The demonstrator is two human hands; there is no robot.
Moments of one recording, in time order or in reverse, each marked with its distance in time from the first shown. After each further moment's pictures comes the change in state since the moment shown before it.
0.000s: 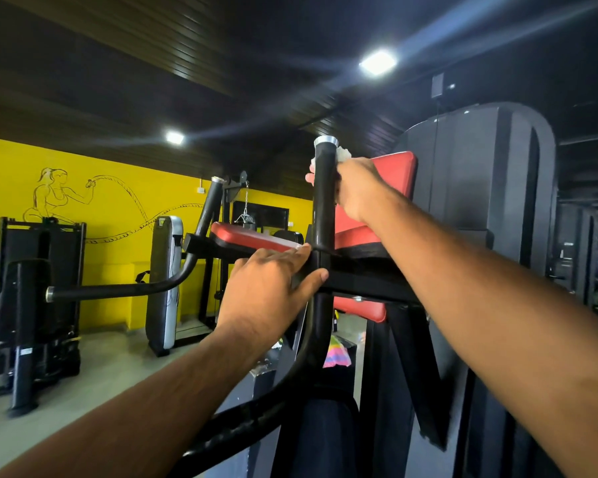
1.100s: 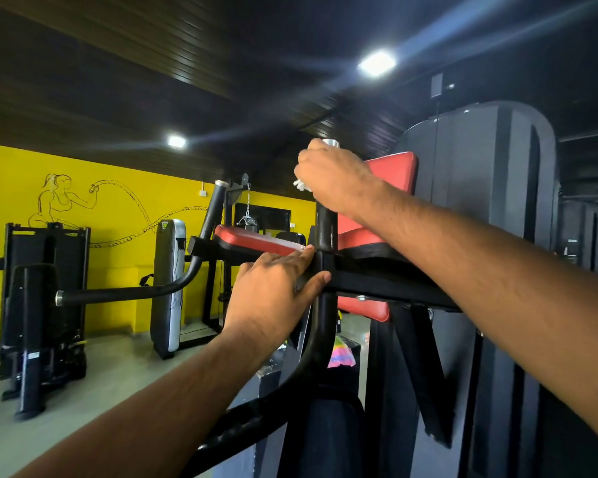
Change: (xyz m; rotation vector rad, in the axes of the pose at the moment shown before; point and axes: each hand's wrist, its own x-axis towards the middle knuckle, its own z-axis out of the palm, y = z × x) left_hand -0.001 -0.004 -0.001 0.045 -0.025 0.016; right_hand -0.022 -0.013 0.022 -2.167 -0.198 -1.172
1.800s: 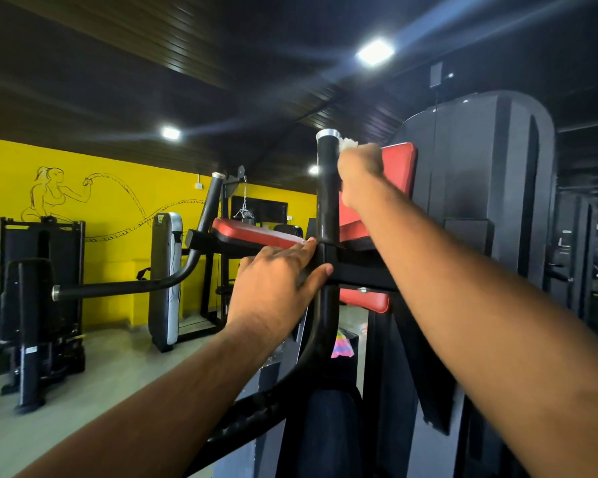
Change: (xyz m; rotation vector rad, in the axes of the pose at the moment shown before) left_hand 0.001 0.003 -0.001 0.012 0.019 0.007; right_hand 0.002 0.001 0.020 1.727 0.329 1.402
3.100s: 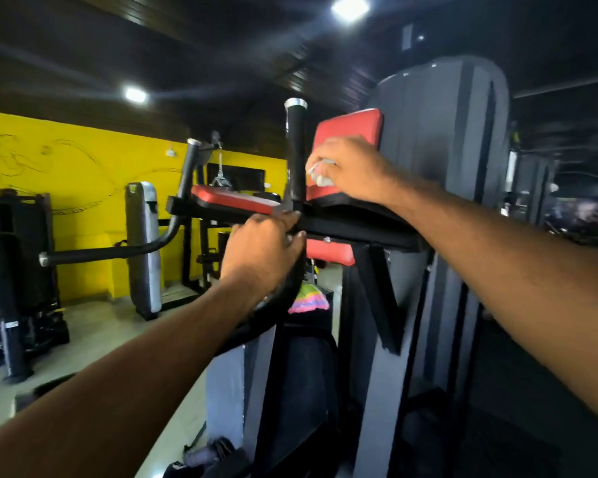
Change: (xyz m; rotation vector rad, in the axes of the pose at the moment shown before) left_hand -0.016 0.019 -0.025 -0.056 -0.042 -0.064; right_hand -0.048 -0.008 -0.077 -0.980 -0.616 -0.833
